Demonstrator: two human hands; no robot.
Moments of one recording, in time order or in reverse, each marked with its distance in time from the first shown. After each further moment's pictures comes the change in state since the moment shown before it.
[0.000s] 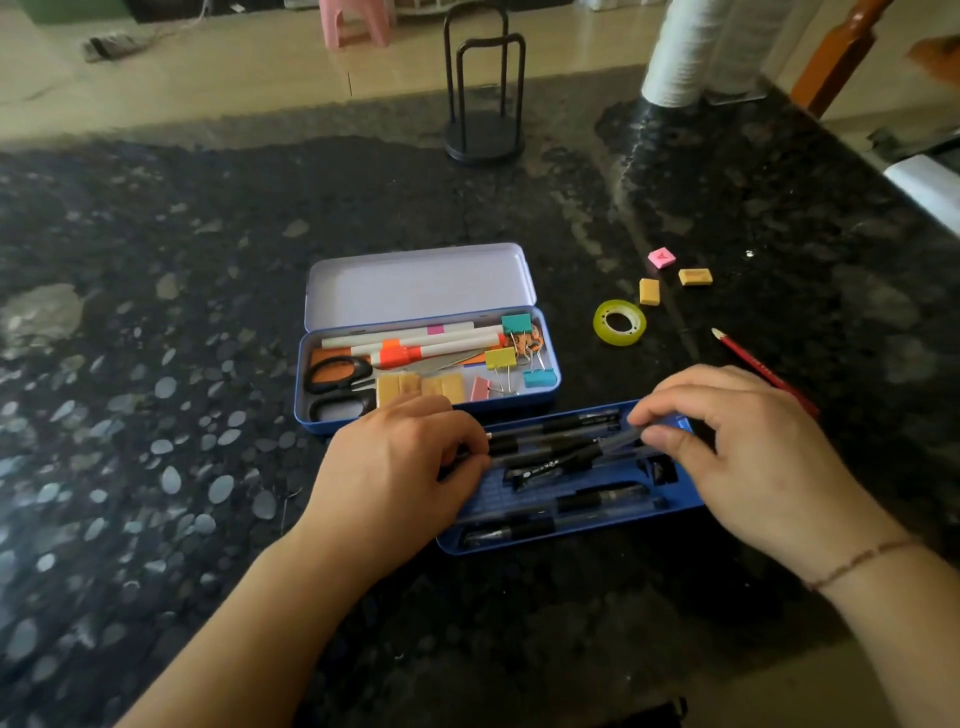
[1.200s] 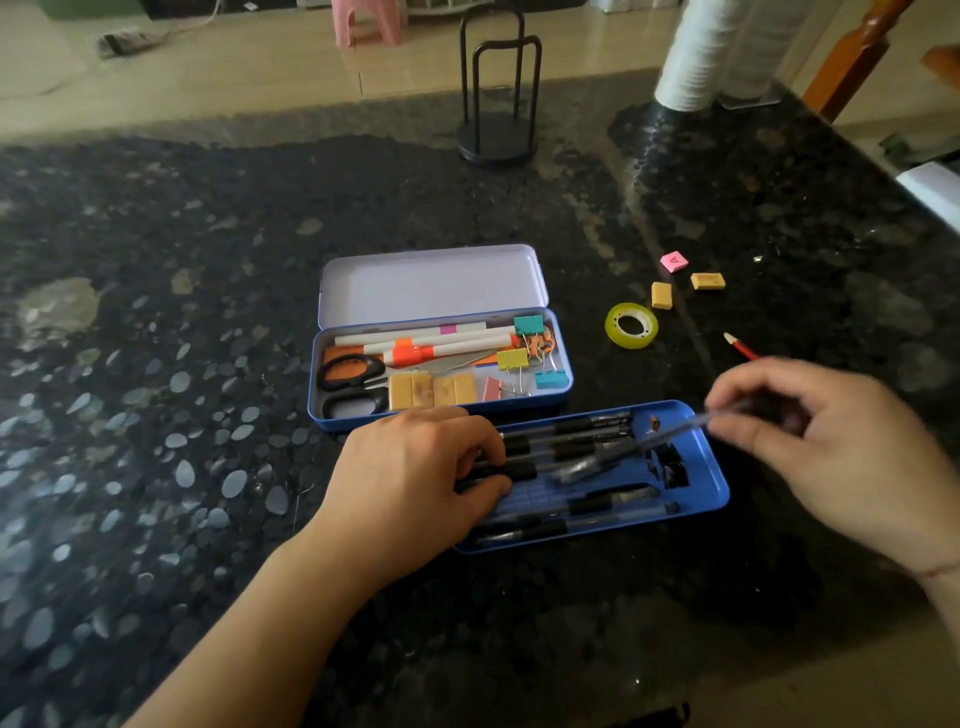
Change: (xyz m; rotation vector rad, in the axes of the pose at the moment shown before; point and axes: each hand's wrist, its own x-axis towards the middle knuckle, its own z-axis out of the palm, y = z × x) left_hand -0.003 0.003 -0.004 0.048 -0.080 -0.015; right_hand -0.001 0.025 -0.022 0.234 0.037 0.059
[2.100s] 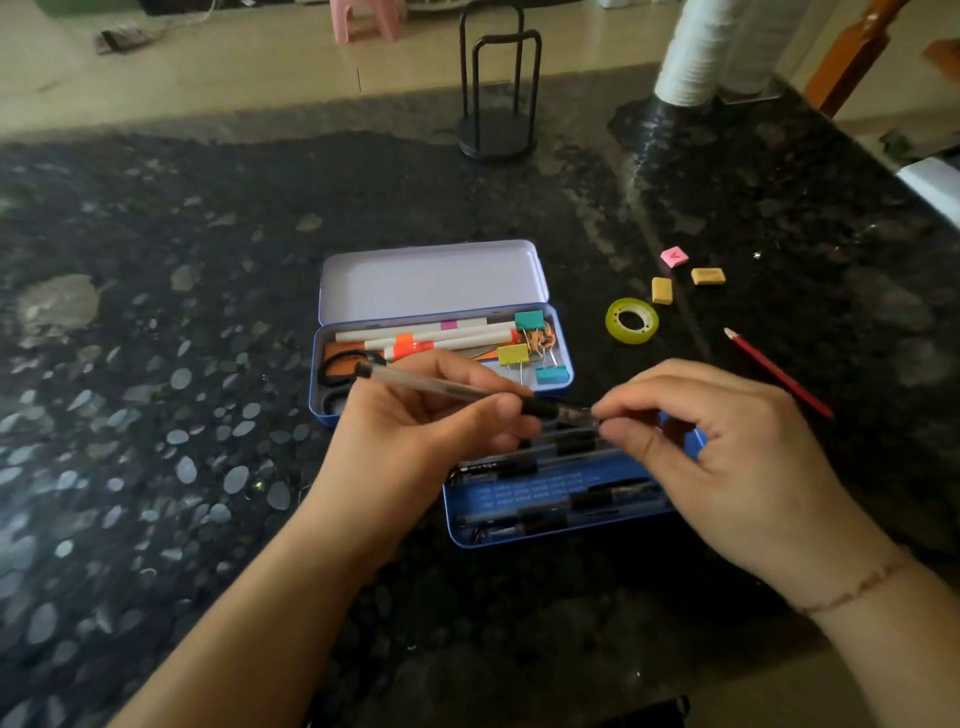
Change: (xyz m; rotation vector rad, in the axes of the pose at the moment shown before) left_hand 0.006 0.024 -0.024 -1.379 0.121 -0.301; right_hand -0.005 -0.049 0.035 0.090 0.067 -0.339
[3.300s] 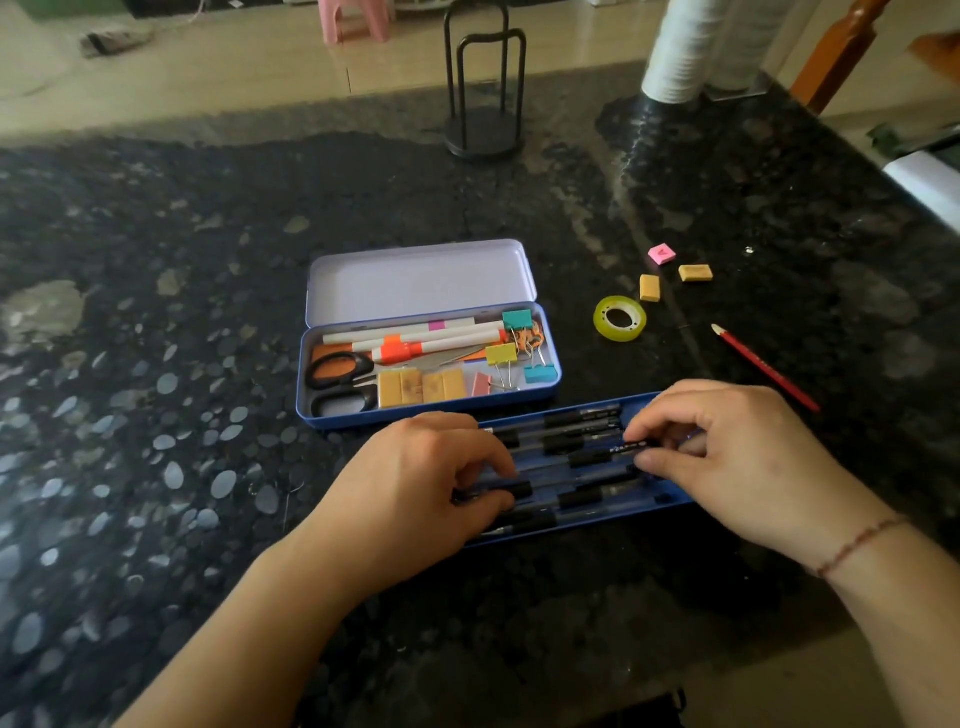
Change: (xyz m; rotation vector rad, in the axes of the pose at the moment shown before) left_hand 0.002 -0.025 -0.017 1.194 -0.321 0.272; right_hand -0.004 0.024 -0.011 -0.149 -0.254 0.393
